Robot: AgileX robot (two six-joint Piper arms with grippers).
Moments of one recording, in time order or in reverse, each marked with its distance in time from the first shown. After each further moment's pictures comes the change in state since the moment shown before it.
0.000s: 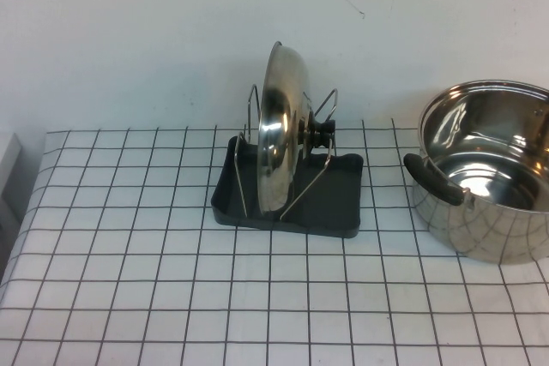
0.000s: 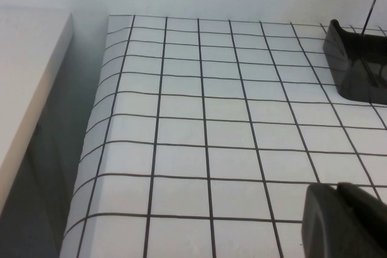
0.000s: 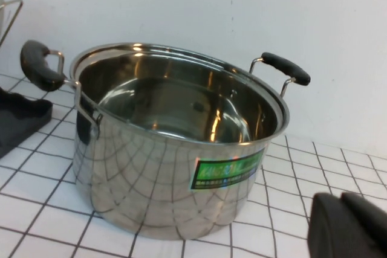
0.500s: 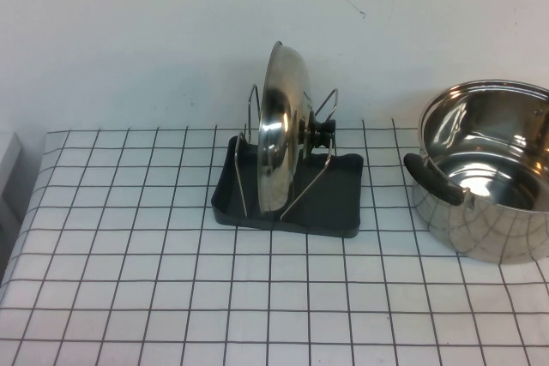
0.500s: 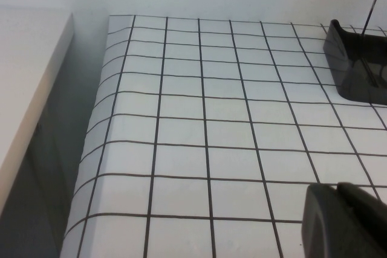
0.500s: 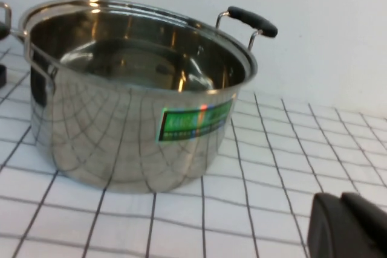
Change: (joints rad) right arm -0.146 -0.067 0.049 0.244 0.076 -0.245; left arm 0.000 0.000 0.000 0.000 0.000 0.000
